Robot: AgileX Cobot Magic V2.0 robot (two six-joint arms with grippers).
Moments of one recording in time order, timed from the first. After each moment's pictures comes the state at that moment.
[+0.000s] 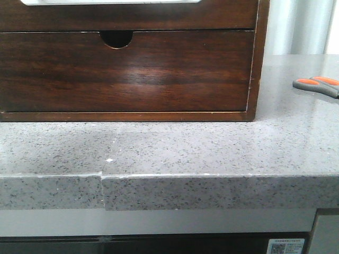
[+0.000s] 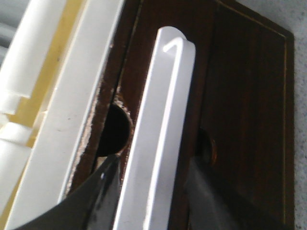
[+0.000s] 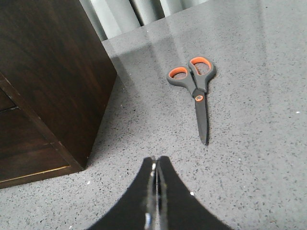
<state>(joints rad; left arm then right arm) -0.59 1.02 -0.65 1.00 -0.16 0.24 -0.01 0.26 -0.26 0.15 0.29 0.18</state>
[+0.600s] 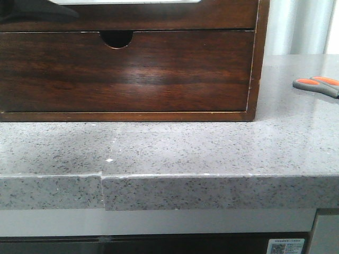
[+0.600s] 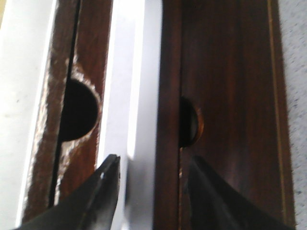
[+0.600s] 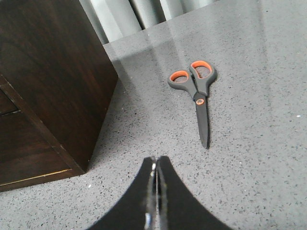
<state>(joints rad) -0.59 1.10 -0.70 1.08 -0.06 0.24 -0.01 0.26 -0.26 0.15 0.28 0.18</state>
